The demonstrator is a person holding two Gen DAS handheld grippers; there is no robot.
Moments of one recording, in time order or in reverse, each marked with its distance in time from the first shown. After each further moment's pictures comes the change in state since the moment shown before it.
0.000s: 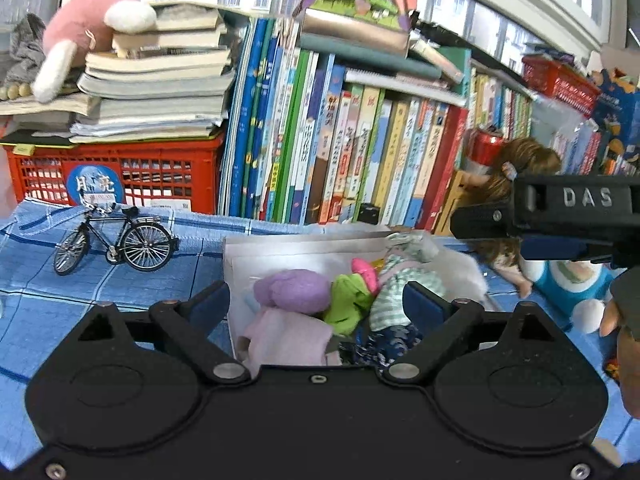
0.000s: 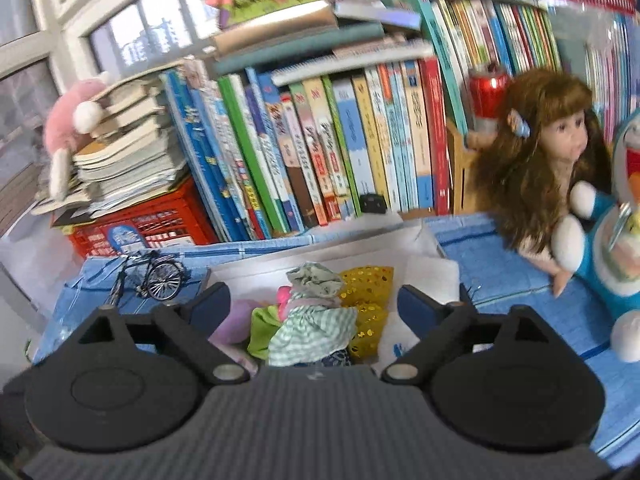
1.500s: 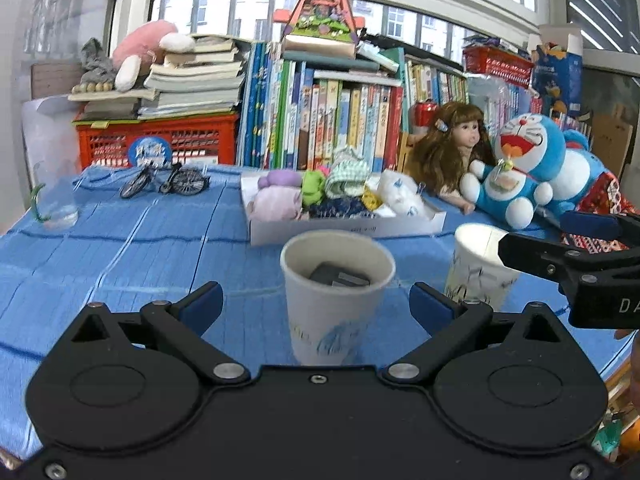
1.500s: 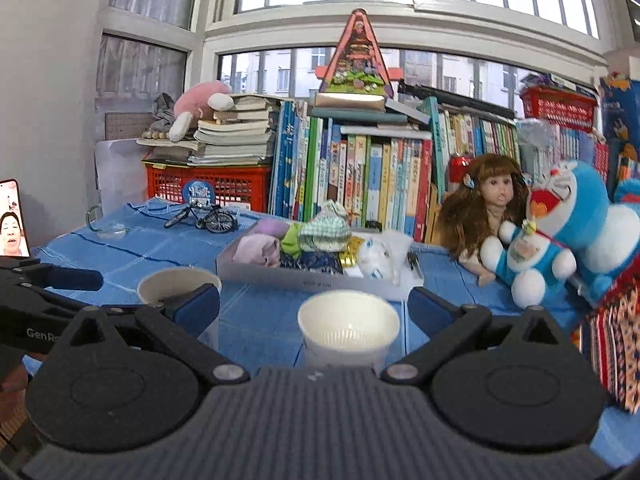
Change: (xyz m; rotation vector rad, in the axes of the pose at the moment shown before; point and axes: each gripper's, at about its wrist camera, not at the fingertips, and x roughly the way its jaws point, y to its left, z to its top) left arm -0.196 -0.044 -0.186 0.066 -0.090 0.044; right arm -0.190 -0.018 -0.219 -0.326 -0.331 0.029
